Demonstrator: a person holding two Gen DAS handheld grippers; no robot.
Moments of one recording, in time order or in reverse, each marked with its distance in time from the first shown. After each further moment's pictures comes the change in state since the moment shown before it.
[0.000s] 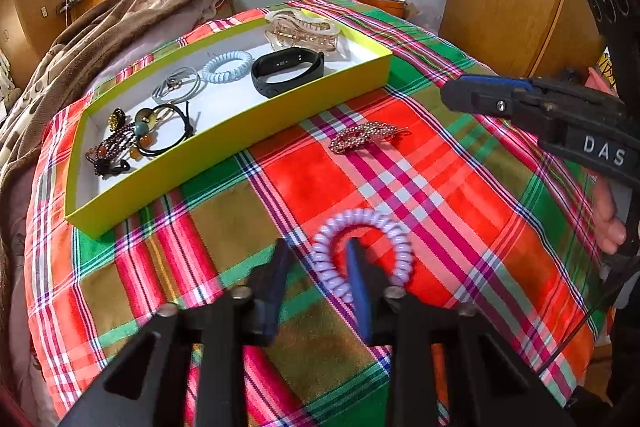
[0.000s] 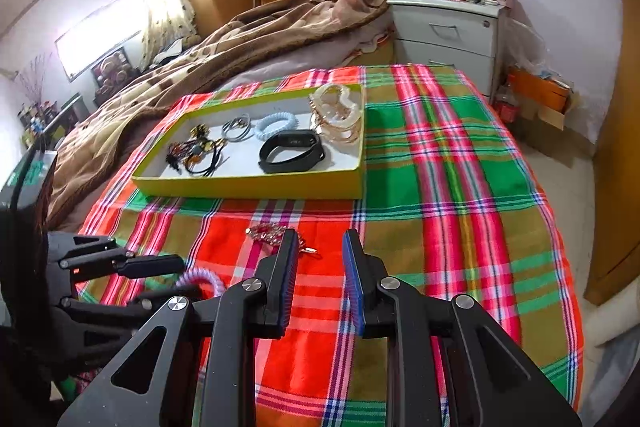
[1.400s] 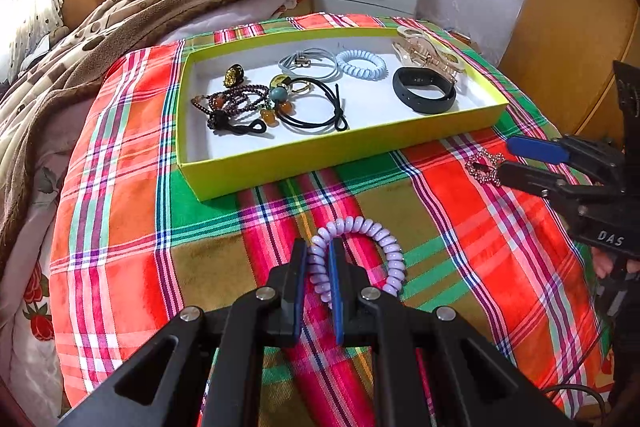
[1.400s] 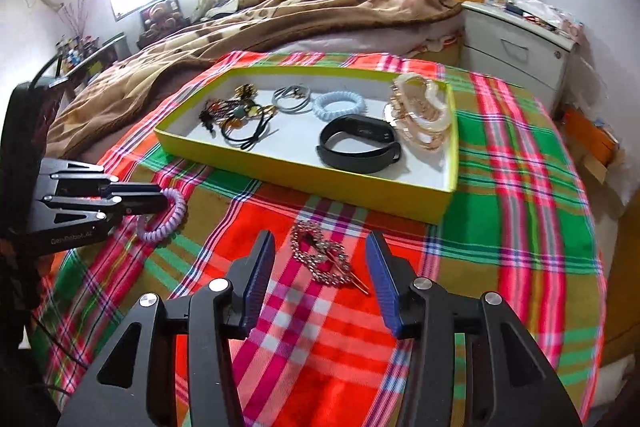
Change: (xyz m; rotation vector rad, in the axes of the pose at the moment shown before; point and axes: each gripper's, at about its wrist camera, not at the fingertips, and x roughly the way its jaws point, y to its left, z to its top) left arm -0.004 0.091 -0.015 -0.231 -0.035 0.064; right arm 0.046 0.034 0.007 -0.251 0.077 0.111
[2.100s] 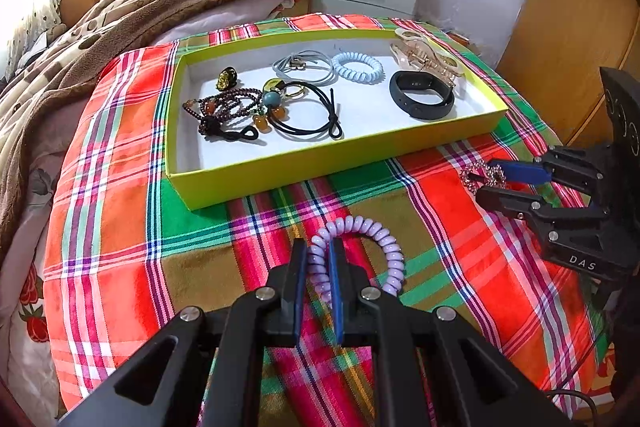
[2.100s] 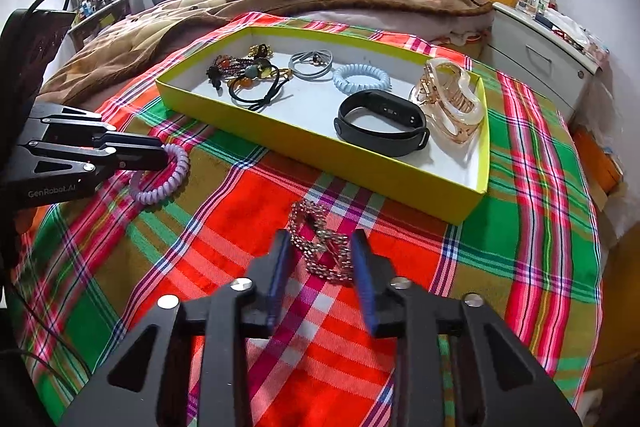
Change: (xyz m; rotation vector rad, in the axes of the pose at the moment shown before) left arm 0.005 -0.002 0.007 -0.012 0.003 -0.018; right arm 0.013 0.010 -0.004 -0.096 0.083 -0.028
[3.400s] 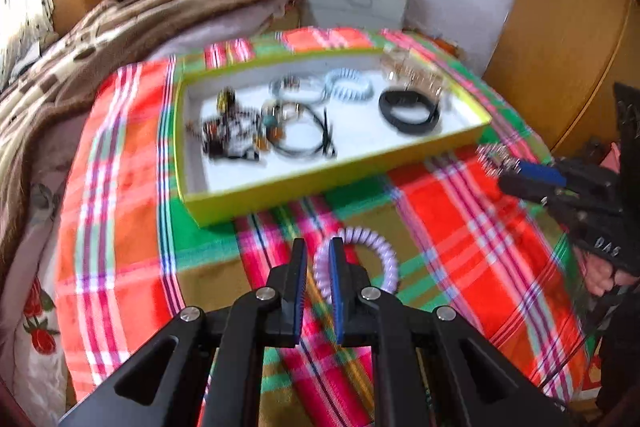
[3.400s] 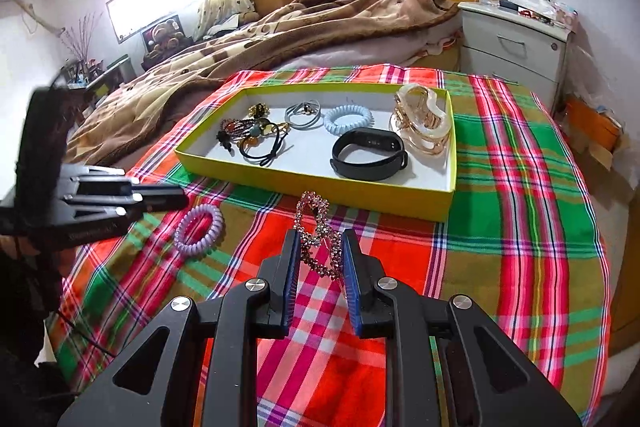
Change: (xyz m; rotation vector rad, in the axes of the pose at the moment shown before) left arm -0.014 0.006 0.006 0.015 -0.006 -0.032; right arm -0.037 -0.009 0.000 0.194 -0.138 0.061
